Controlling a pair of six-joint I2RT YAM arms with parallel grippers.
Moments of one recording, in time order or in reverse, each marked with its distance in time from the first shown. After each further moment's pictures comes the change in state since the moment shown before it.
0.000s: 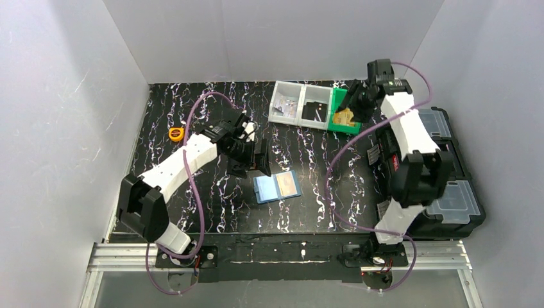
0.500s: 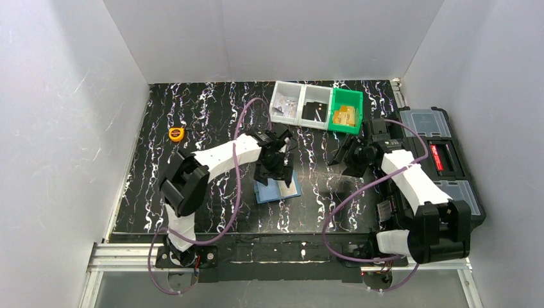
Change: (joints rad) left arm -0.229 0.344 0.123 0.066 -0.229 -0.122; right arm 0.063 -0.537 -0.898 0.251 -0.135 0.118
